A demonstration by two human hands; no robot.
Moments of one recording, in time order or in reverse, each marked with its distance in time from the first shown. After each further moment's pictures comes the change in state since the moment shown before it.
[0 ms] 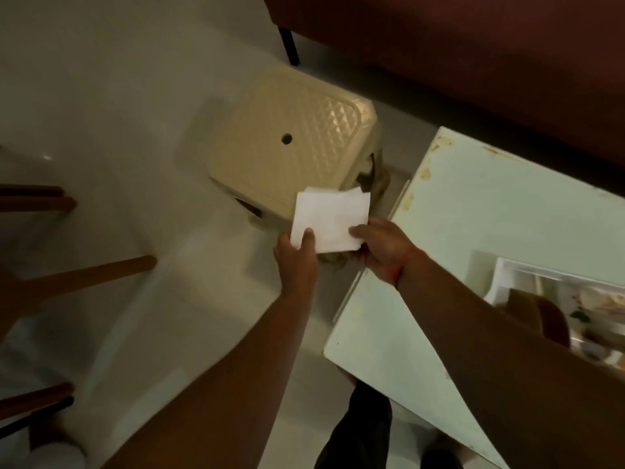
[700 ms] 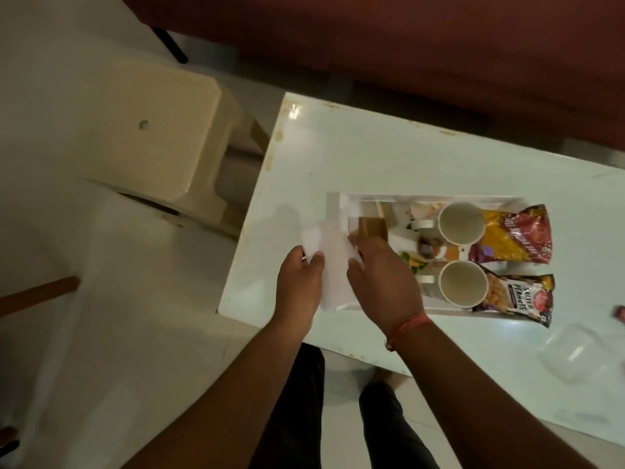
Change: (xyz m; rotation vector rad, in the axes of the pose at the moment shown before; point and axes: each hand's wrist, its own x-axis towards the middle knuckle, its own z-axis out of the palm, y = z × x) left_hand -0.242 -0.036 0.124 0.201 -0.386 -0.042; right_hand -0.211 0.049 -0.212 -1.170 0.494 -0.596
